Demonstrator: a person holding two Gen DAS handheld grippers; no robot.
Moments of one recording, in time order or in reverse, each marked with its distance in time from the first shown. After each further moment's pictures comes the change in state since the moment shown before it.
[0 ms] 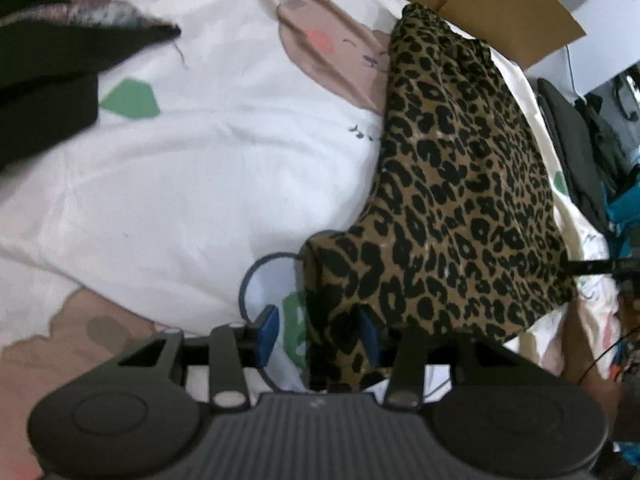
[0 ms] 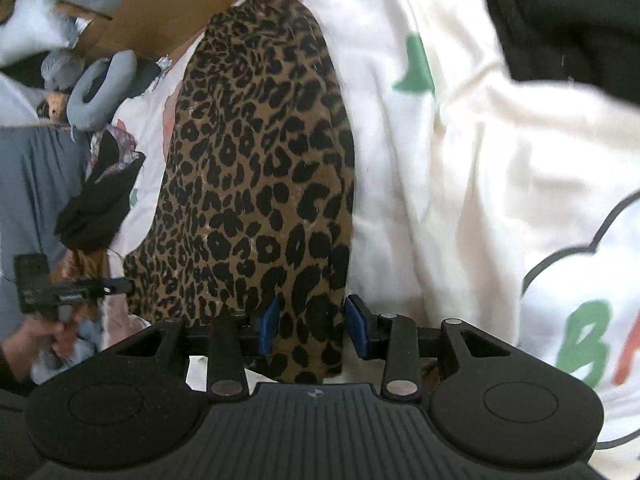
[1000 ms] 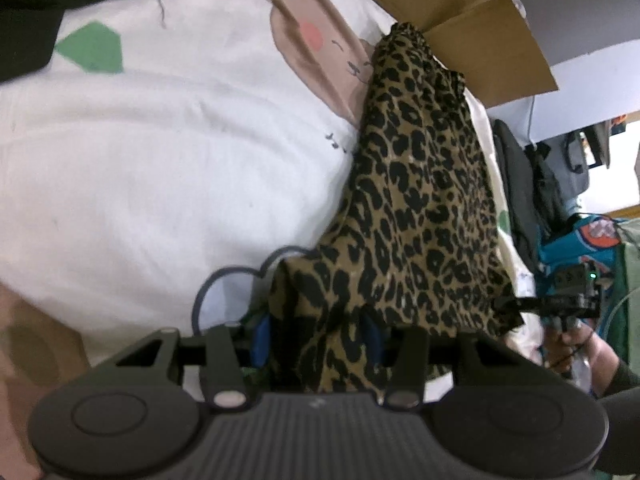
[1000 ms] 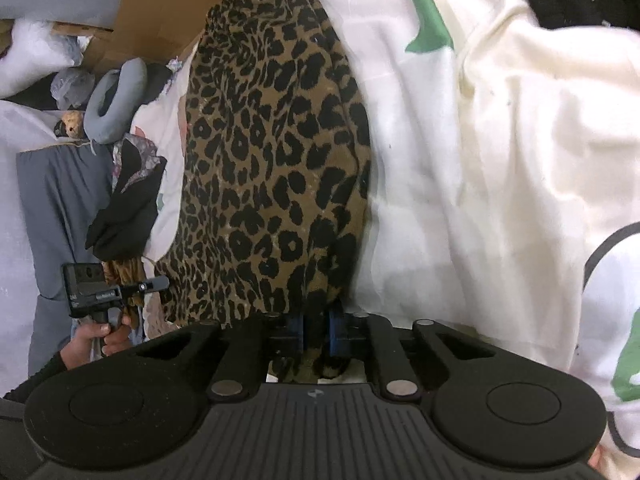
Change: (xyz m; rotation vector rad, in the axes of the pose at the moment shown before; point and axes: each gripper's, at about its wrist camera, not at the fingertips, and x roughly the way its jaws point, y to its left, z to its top) left arm 0.027 0.032 0.004 -0.133 -0.010 -0.302; right arm 0.017 -0.005 0.004 0.085 0.030 0.127
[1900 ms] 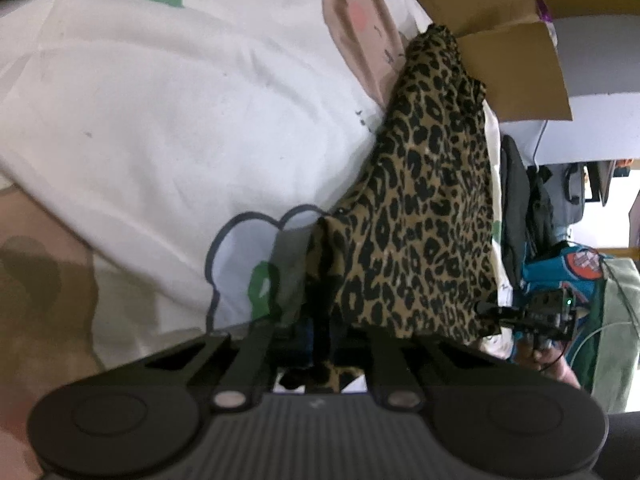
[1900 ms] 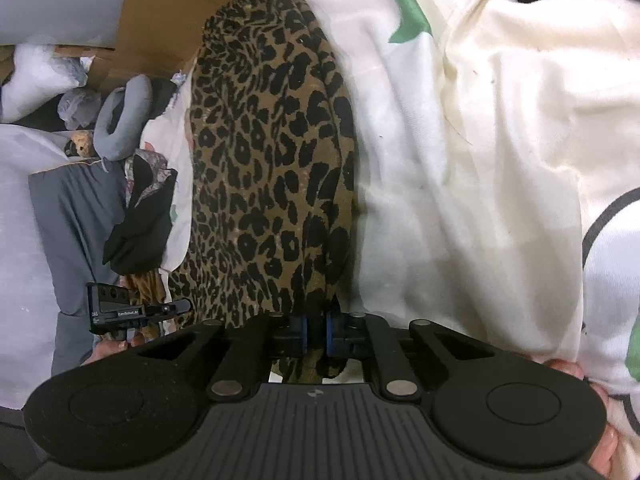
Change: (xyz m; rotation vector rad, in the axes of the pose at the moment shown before) left arm -0.012 0.013 -0.011 -0.156 0.059 -0.040; right arm -0.001 -0.009 -0.005 0.063 -0.011 0.064
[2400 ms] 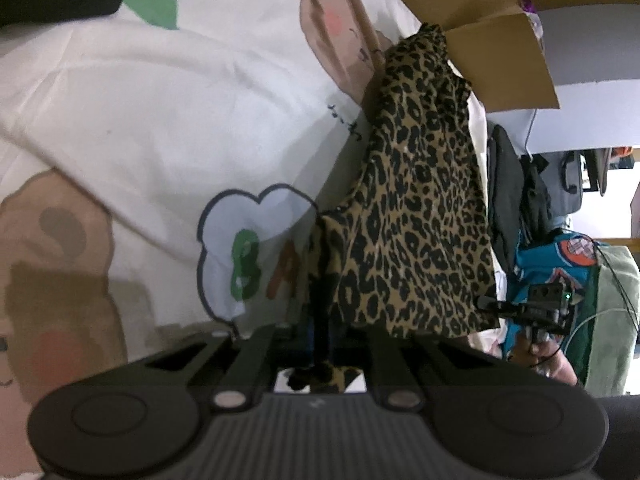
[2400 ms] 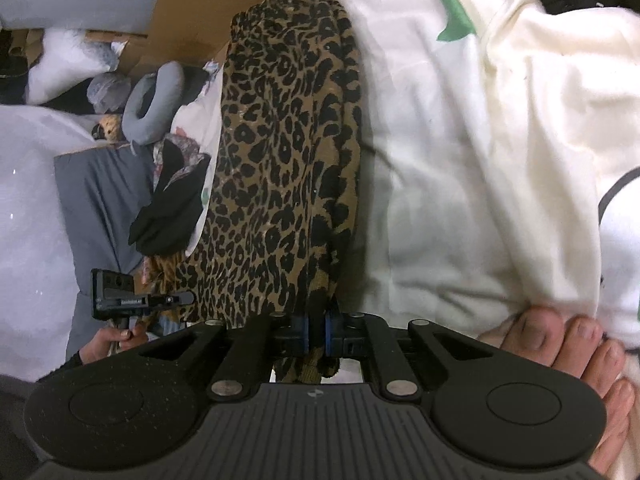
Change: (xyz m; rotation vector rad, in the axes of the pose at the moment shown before) left arm -0.033 -0.019 -0.009 0.004 0.021 0.036; right arm -0.020 0.015 -0.010 -0.058 0.037 0.059
